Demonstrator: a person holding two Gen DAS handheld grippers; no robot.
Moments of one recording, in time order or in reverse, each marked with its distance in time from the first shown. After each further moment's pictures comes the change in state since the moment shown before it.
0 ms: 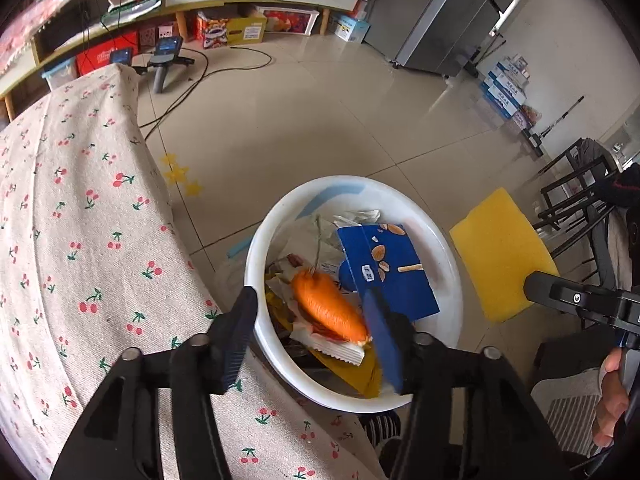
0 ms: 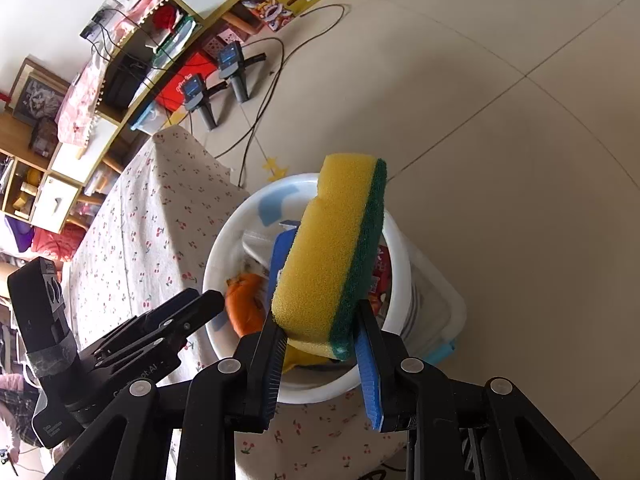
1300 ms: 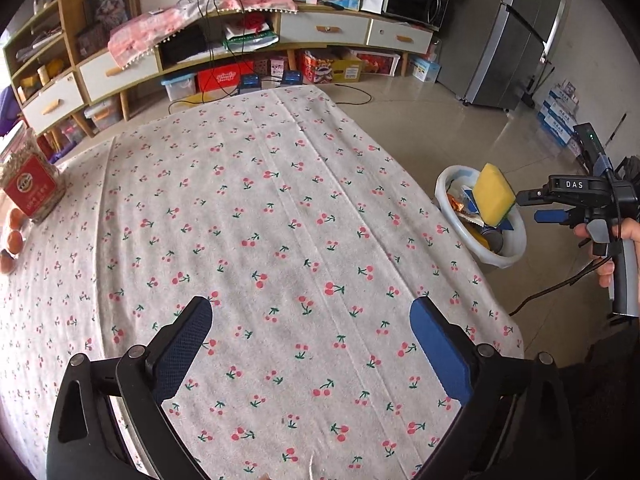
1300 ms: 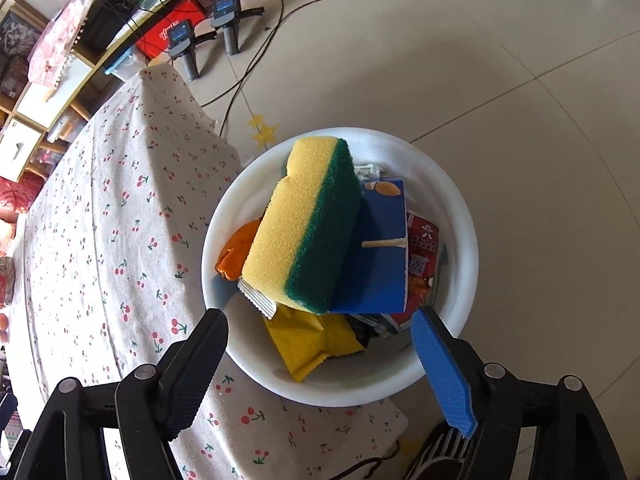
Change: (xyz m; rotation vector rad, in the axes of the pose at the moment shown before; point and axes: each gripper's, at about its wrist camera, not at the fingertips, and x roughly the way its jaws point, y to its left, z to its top) left arm -0.184 0.132 -0.135 -0.064 -0.137 0.264; right arm 0.043 0.055 -0.006 -0.102 0.095 -0.153
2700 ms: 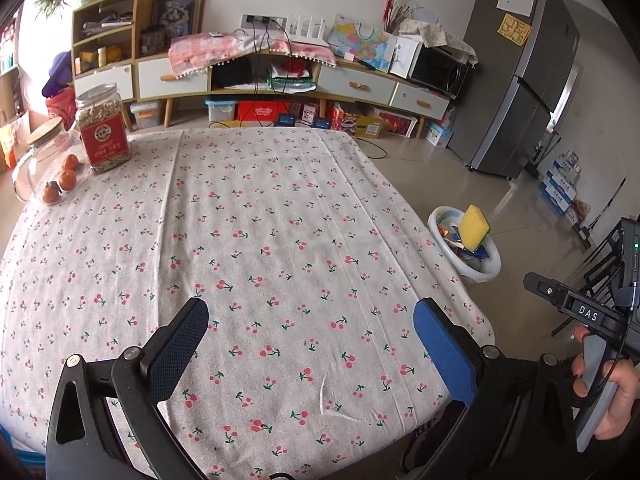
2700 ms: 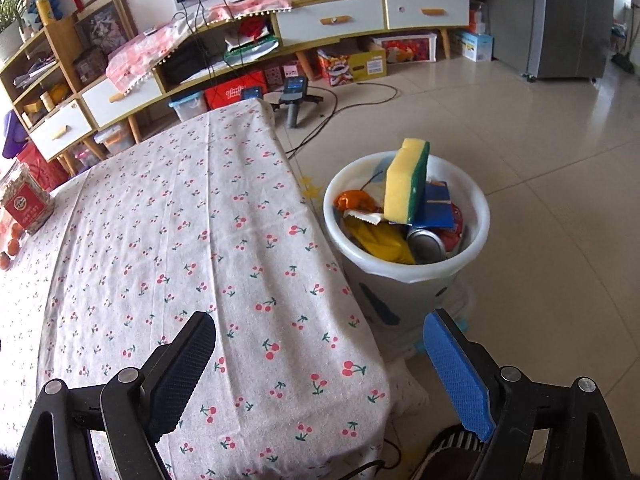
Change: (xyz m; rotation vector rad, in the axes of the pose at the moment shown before) left arm -0.092 0.035 -0.086 -0.158 -0.210 -0.007; right arm -0.070 0.104 -0.178 -0.219 -0.391 -0.079
